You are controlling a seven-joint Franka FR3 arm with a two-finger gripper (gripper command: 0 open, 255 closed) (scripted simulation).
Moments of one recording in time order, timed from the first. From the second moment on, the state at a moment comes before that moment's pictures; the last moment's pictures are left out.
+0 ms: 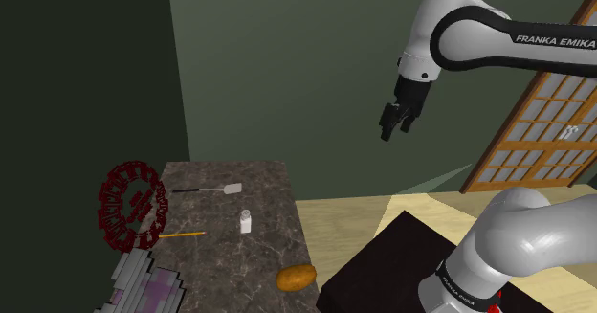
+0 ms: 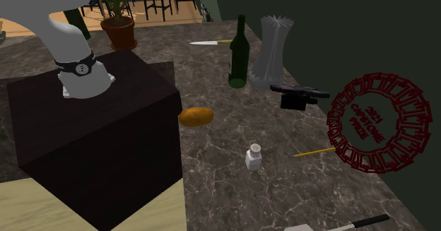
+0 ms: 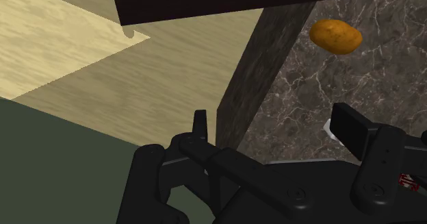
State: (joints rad) arm -0.01 -0.79 0.04 -2.45 -0.02 1.65 0.10
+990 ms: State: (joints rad) arm 0.03 -0.42 0.18 -2.48 0.06 2.04 0.29
